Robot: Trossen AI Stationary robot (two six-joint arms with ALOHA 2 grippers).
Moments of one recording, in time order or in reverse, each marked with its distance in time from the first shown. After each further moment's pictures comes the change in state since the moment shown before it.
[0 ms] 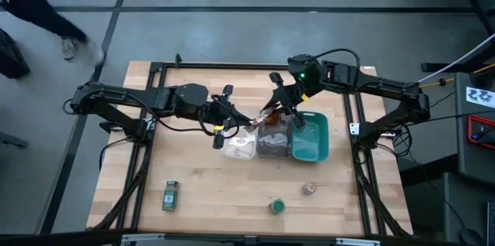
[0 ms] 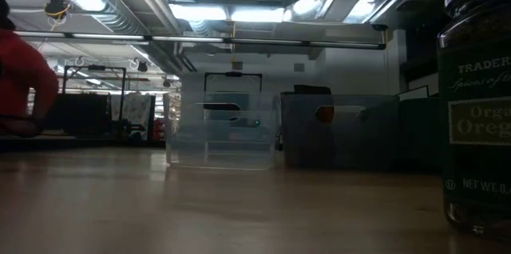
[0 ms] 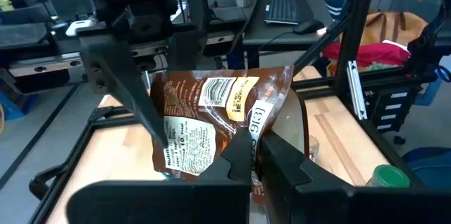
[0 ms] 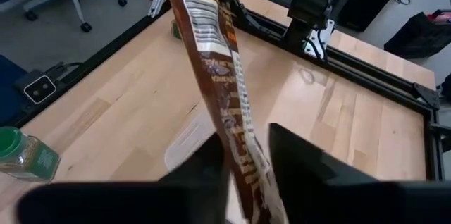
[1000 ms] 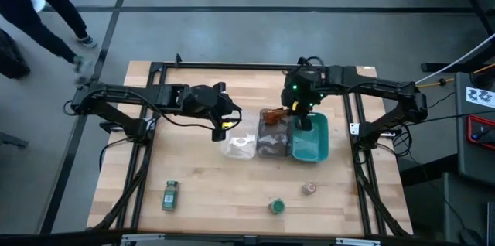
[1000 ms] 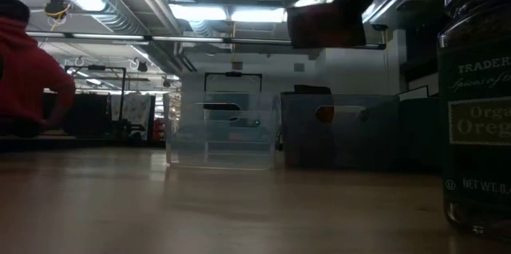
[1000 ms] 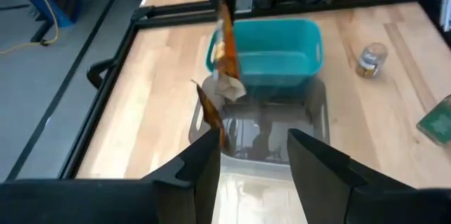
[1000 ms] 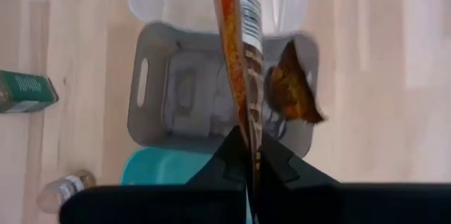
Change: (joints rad) left arm 0.053 0.008 -0.008 -0.303 -0.151 -0.034; right arm 0.002 0.026 -0.027 -0.481 0.305 0.366
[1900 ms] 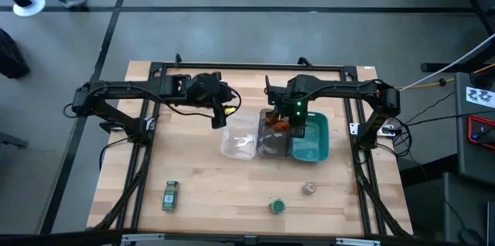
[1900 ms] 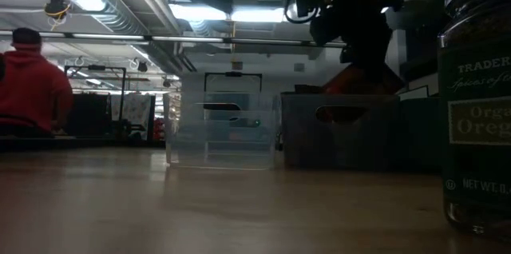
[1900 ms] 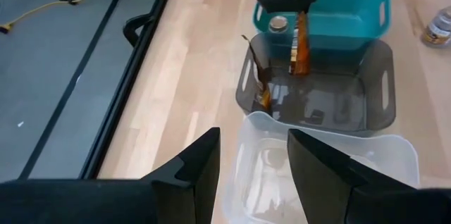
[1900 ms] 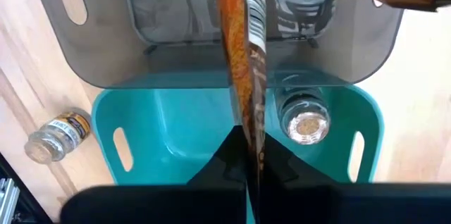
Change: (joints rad) left arm 0.135 0.005 -0.001 -0.097 -0.003 0.026; right arm 0.005 0.271 -0.006 -0.229 0.009 0.116
